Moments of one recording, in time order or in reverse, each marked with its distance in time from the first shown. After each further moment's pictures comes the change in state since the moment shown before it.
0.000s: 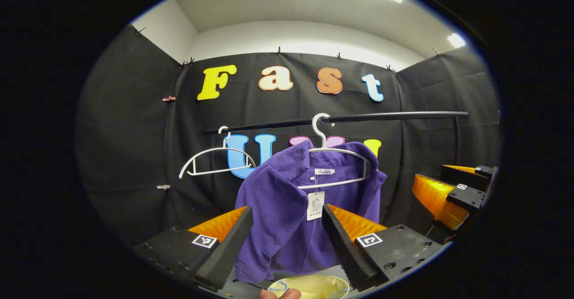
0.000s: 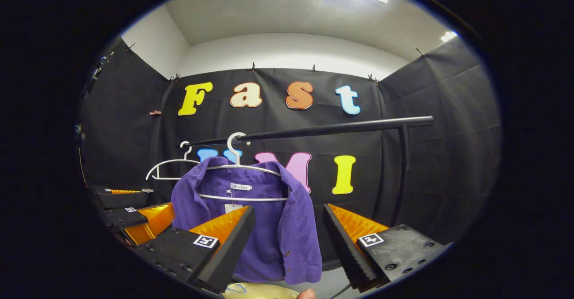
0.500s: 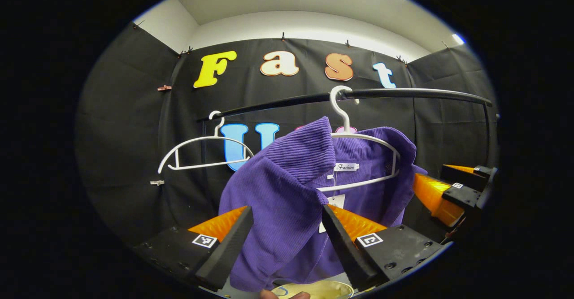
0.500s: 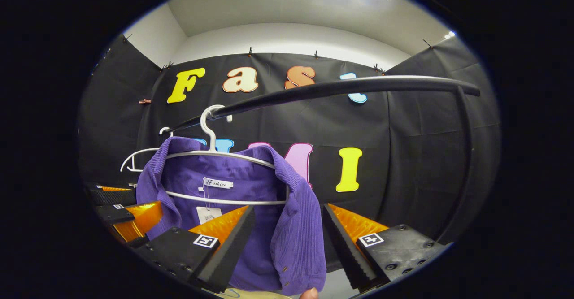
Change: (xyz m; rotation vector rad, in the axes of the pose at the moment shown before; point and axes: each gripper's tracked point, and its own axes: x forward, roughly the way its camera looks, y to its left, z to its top) left arm 0.099 -0.004 -0.028 -0.019 0.041 -0.006; right arm 0.102 0.002 -0.045 -0.005 0.029 -0.004
